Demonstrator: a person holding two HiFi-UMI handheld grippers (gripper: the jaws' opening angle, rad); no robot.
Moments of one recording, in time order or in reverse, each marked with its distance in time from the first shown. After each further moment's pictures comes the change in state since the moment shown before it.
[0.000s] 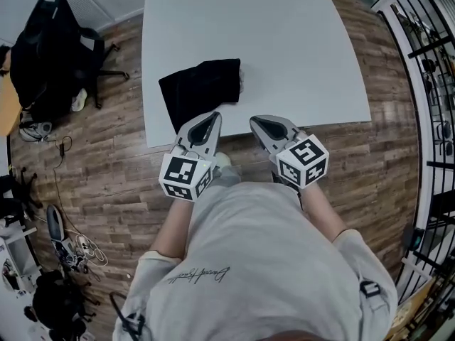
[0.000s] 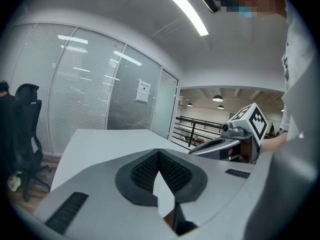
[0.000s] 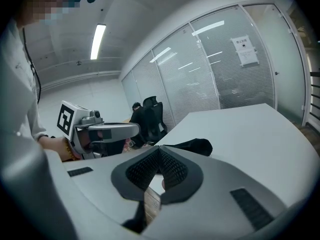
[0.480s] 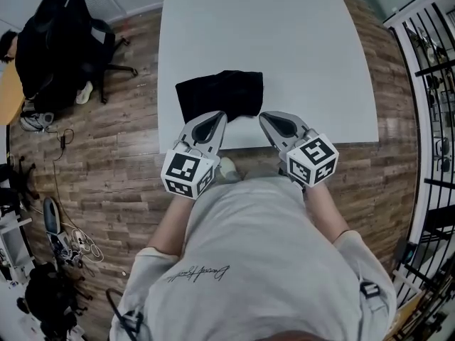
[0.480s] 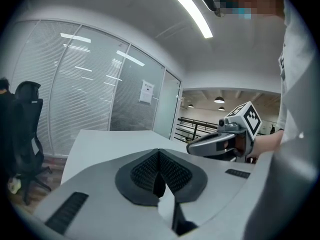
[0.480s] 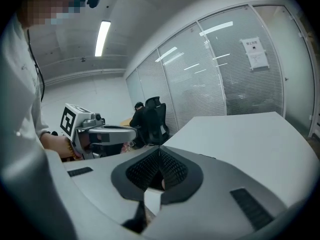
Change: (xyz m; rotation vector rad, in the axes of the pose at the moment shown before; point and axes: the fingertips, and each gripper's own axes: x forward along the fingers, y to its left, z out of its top) left arm 0.000 0.061 0.010 -0.006 -0.005 -0.001; right arm 0.052 -0.005 0.039 -0.064 -0.001 0.031
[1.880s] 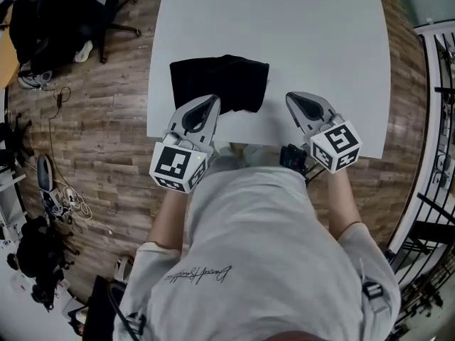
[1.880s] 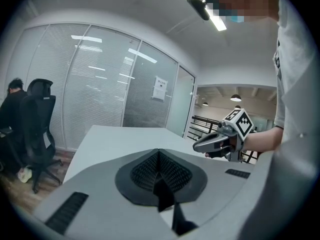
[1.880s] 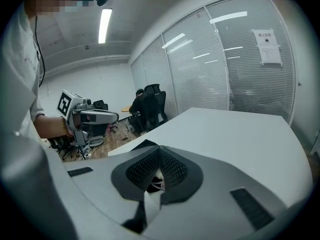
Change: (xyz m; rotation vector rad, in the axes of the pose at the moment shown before) left arm 0.044 0.026 -0.001 -0.055 0.029 0.161; right arm 0.007 -0.118 -0.013 -0.100 0.151 0.059
